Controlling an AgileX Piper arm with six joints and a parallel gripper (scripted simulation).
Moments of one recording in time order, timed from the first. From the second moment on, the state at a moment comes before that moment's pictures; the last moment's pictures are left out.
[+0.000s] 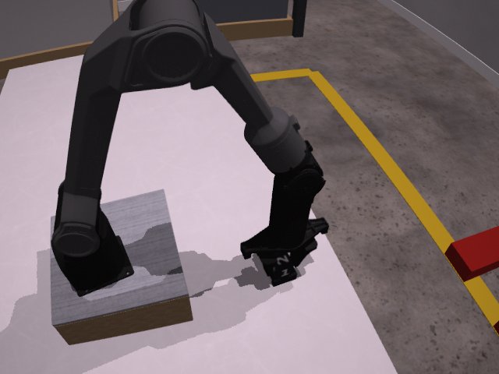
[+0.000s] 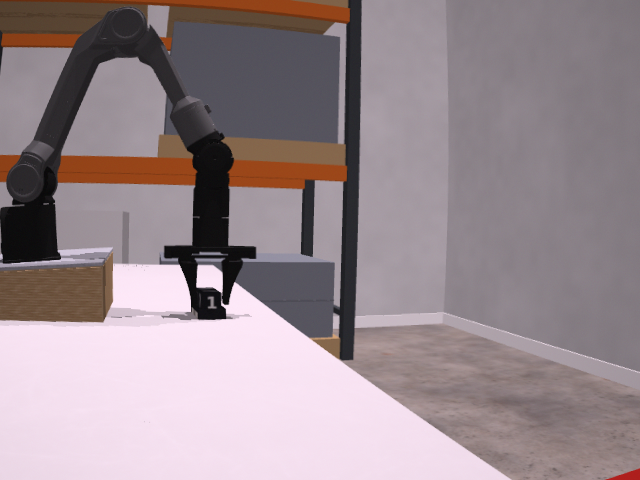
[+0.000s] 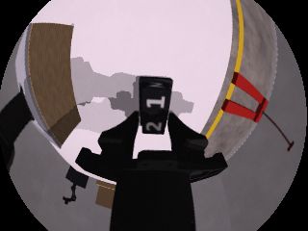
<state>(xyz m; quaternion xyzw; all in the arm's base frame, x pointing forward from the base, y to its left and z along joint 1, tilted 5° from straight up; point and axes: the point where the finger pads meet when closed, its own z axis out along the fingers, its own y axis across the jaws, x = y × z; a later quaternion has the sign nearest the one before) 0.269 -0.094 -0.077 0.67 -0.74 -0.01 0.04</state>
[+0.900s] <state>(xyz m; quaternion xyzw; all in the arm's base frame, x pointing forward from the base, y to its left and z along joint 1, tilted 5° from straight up) 0.269 -0.094 -0.077 0.67 -0.74 -0.01 0.04</state>
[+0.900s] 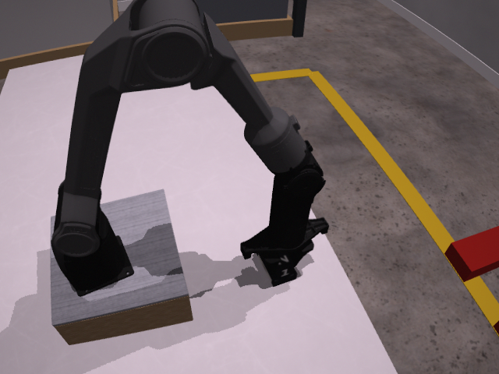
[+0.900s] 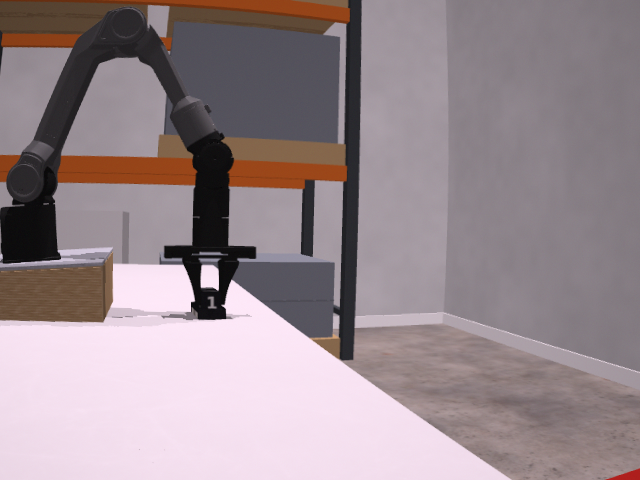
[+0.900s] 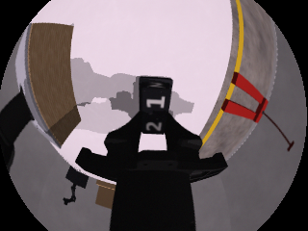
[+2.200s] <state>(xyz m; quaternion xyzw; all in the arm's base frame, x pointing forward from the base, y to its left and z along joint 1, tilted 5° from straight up) 0.271 -0.092 -0.025 0.67 -0.75 -0.01 0.04</state>
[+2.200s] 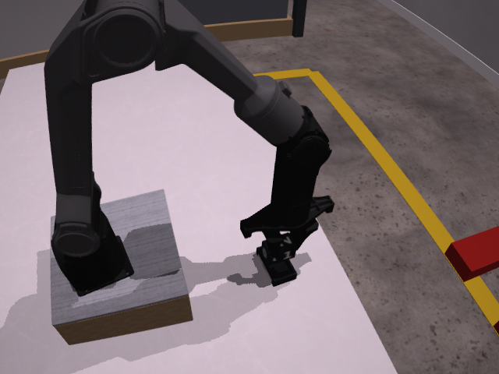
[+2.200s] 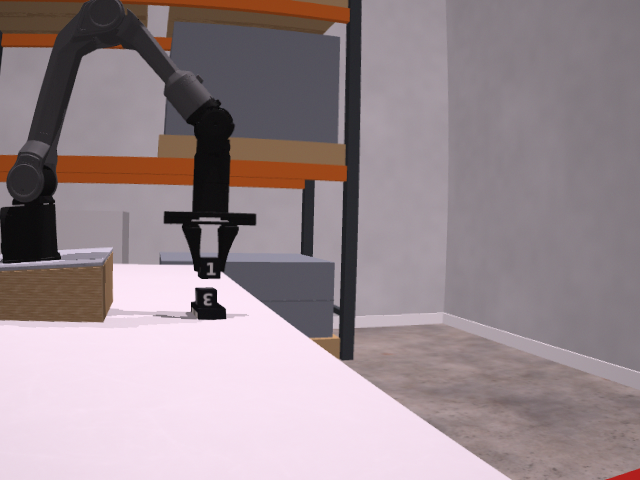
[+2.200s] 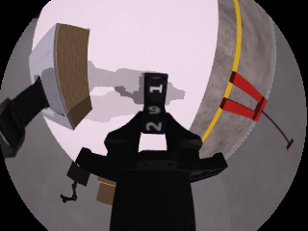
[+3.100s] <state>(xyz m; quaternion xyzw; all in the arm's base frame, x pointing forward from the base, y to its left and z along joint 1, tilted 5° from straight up) 0.275 -0.091 0.022 0.66 -0.75 -0.01 0.04</state>
